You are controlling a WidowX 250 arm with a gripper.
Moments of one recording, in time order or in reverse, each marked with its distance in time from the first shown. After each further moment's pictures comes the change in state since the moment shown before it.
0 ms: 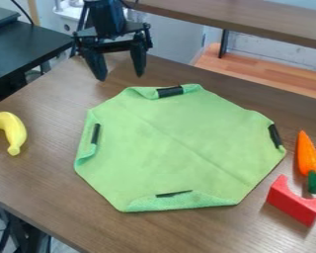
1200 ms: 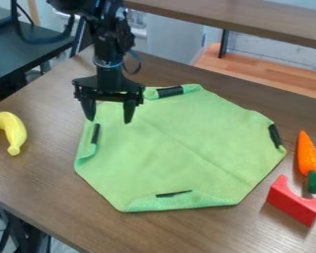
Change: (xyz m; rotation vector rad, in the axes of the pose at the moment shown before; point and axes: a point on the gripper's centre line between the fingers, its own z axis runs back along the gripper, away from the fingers) arm -0.004 0.038 -0.075 0.274 -0.082 0.030
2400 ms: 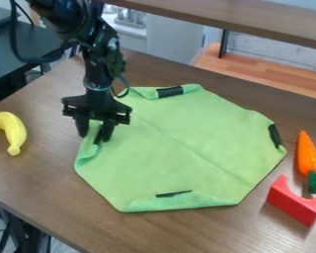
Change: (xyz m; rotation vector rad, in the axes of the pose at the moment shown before) arm -0.018 0.028 -0.035 0.109 0.046 -0.018
